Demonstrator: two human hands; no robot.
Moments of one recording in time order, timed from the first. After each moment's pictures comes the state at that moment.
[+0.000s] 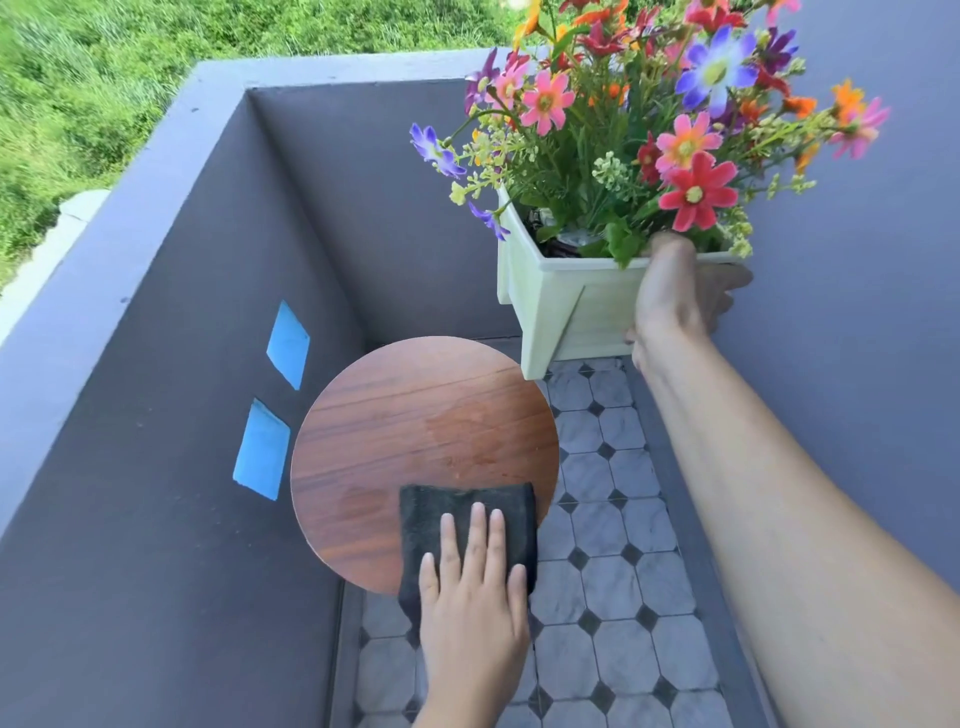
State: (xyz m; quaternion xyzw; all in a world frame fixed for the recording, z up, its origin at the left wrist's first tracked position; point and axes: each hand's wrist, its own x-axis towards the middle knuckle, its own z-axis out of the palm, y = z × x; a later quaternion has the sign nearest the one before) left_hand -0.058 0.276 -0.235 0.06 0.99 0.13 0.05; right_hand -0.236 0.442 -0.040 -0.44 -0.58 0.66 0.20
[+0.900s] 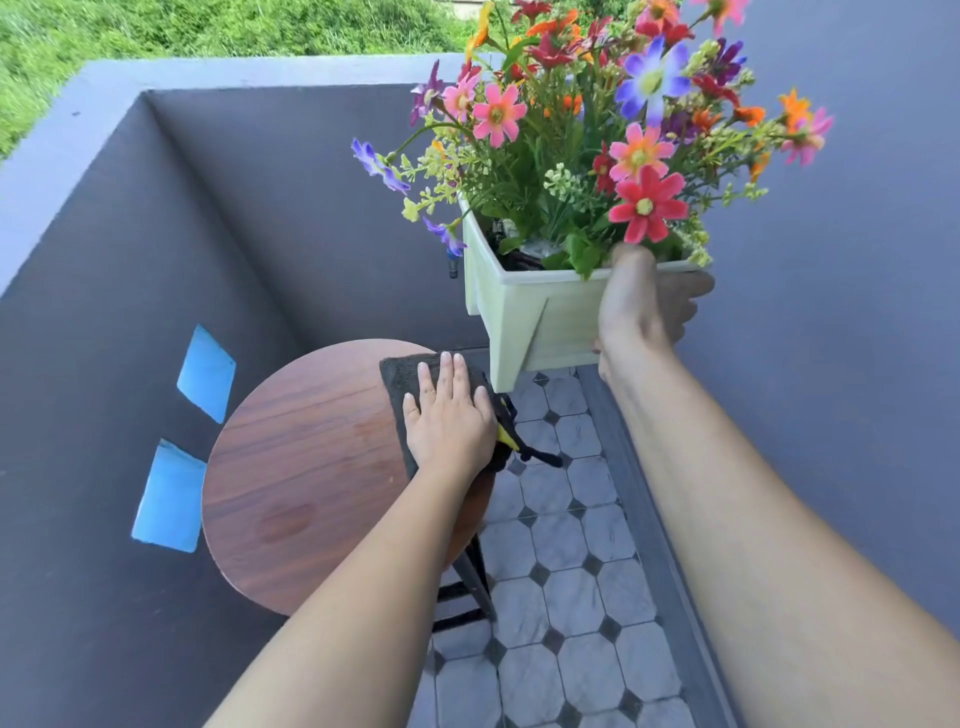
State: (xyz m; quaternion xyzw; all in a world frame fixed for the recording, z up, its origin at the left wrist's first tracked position) left_hand -0.256 0.360 -0.206 0.02 0.97 0.20 0.11; right_hand -0.248 0.477 -0.044 -0.44 -0.59 0.64 0.22
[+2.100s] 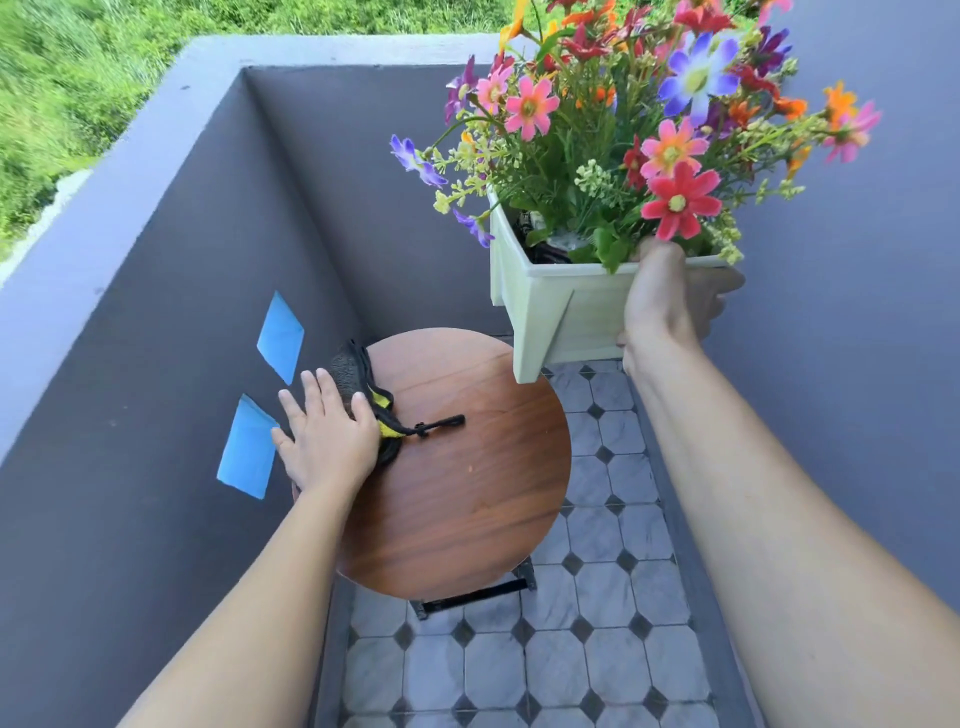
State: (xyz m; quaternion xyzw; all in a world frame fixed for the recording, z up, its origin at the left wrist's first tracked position) left_hand -0.240 0.190 -0.214 -0.20 0.96 0.16 0.07; right_hand -0.250 0.437 -0.050 -0.43 -0.60 0.64 0.20
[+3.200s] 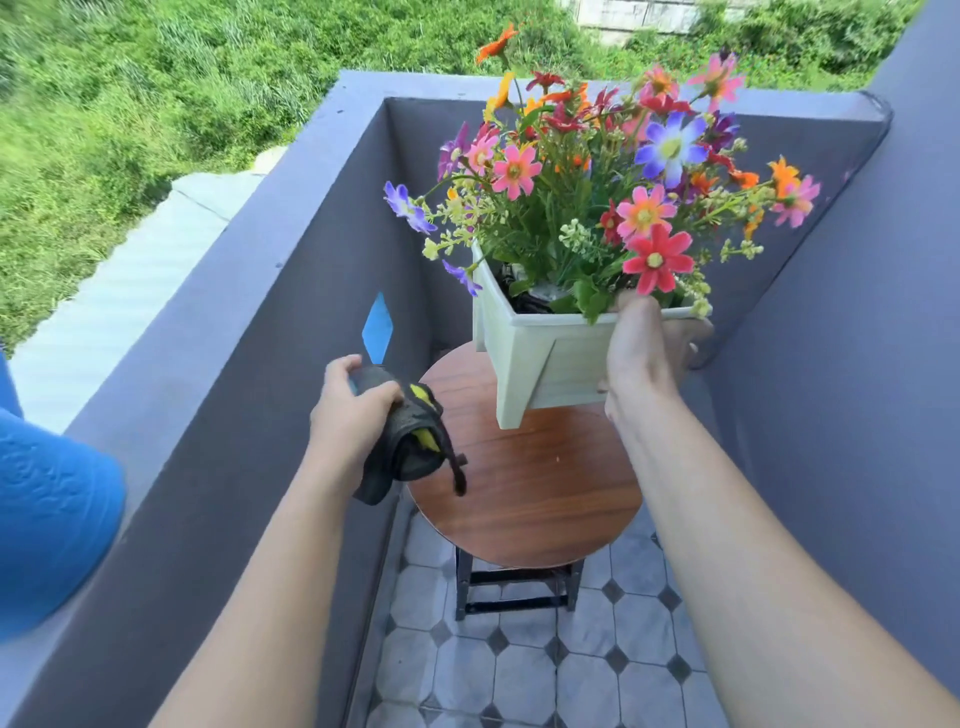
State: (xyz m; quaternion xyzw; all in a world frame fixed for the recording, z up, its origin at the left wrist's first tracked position) left_hand -0.173 0.133 -0.100 -0.30 0.76 0.58 0.04; right_hand -0.201 0.338 -0.041 -0.37 -0.63 0.67 0.11
